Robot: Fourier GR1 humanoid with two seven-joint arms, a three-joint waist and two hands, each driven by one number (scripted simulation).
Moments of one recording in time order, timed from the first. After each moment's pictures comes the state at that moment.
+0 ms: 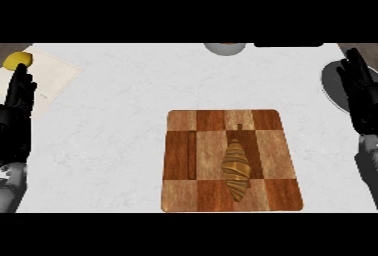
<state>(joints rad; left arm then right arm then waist) -0.17 0.54 -0.10 -1.65 0.05 0.46 0.20 -0.34 -0.47 -0.02 -1.35 -0.22 -0.19 0.03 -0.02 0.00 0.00</state>
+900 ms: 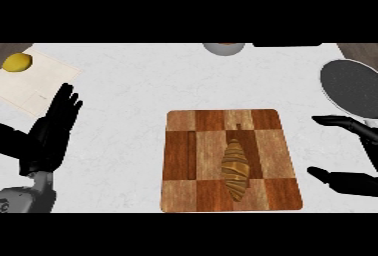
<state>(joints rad) -0.12 0.37 -0.09 -1.61 0.30 0.27 0.17 0.00 -0.62 0.07 -1.67 -0.06 0.08 -0.34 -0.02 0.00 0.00</state>
